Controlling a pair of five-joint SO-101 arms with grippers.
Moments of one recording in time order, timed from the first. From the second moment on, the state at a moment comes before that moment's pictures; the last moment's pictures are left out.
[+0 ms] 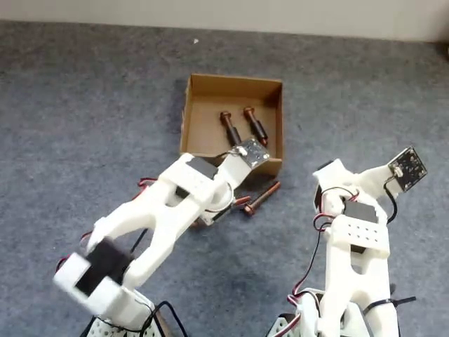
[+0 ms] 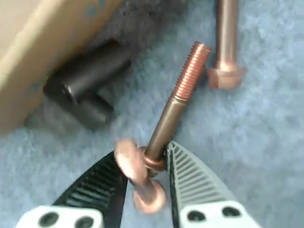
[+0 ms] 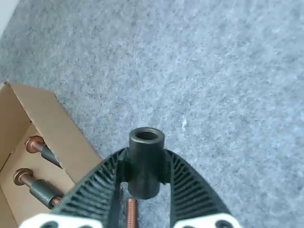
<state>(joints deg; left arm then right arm) 26.3 3.6 30.8 57.4 -12.2 5.6 -37.2 60.0 33.1 -42.4</state>
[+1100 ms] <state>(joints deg) -5.6 -35.6 54.3 63.7 9.0 5.6 -37.2 60.0 33.1 -42.4</state>
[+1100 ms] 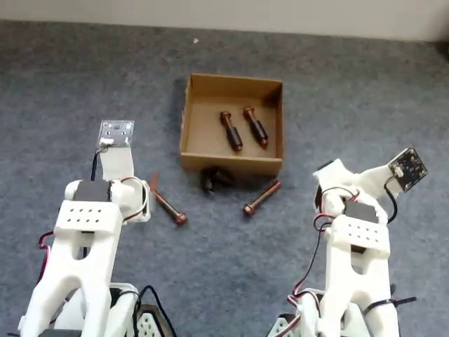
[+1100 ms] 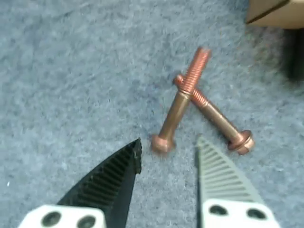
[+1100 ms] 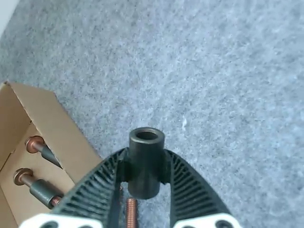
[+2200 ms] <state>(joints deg) 6.4 -26.1 45.8 64.6 -66.3 5.6 -37.2 60.0 33.1 -42.4</state>
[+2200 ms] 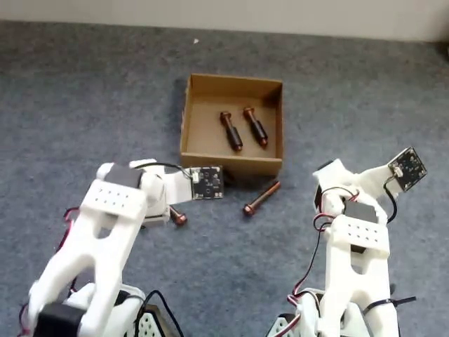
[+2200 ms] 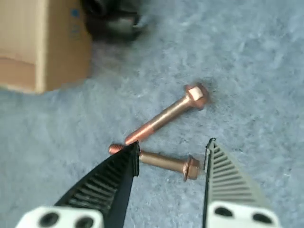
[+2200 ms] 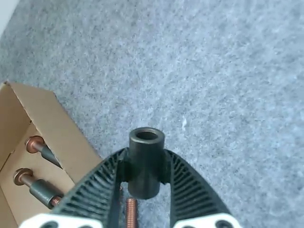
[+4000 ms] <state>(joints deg) 17.5 -41.3 32.0 66.9 -12.8 -5.5 -66.6 73.6 33.1 -34.9</state>
